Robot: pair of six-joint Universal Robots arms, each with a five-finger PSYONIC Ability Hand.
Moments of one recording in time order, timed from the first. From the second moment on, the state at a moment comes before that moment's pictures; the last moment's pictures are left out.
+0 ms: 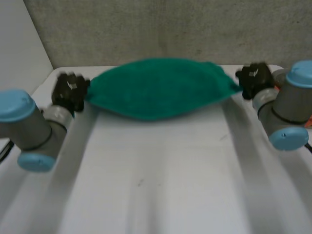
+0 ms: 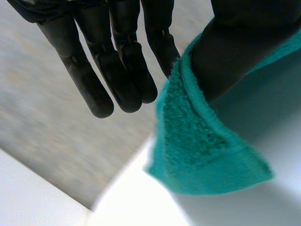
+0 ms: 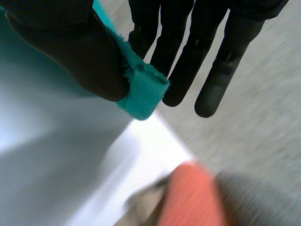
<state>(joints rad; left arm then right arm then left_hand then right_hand) 4.47 -2.13 -1.54 3.68 -1.46 3.68 1.82 -0.86 1.16 -0.22 1.51 2.57 1.15 1.20 1.19 1.20 0.99 1.12 1.18 1.19 1.20 1.01</state>
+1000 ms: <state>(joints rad) 4.43 -2.33 -1.21 3.43 -1.65 4.05 1.85 -0.68 0.96 -0.08 1.58 2.33 1.15 1.20 1.19 1.20 1.00 1.16 1.18 1.19 1.20 1.02</state>
